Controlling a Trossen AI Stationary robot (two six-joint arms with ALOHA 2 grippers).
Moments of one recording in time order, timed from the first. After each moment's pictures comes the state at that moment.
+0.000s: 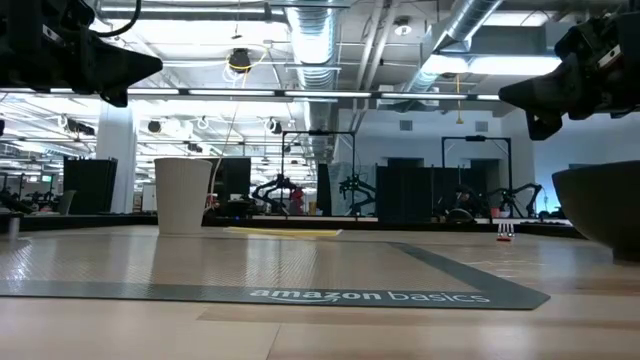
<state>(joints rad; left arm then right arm) -0.22 0.01 0.01 0.11 -0.35 0.12 0.02 0.05 0.01 0.03 0.13 0.14</state>
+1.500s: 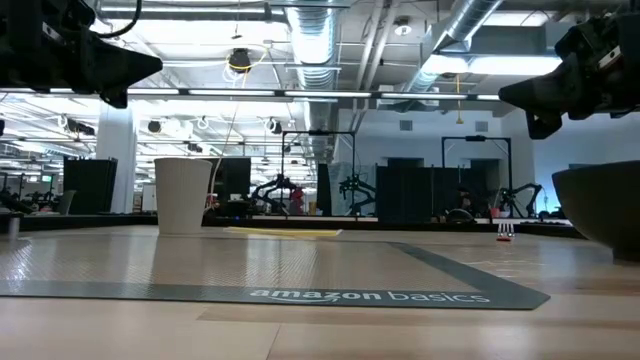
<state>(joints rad) -0.22 0.01 0.01 0.11 -0.35 0.05 0.02 0.05 0.01 0.04 0.13 0.10</state>
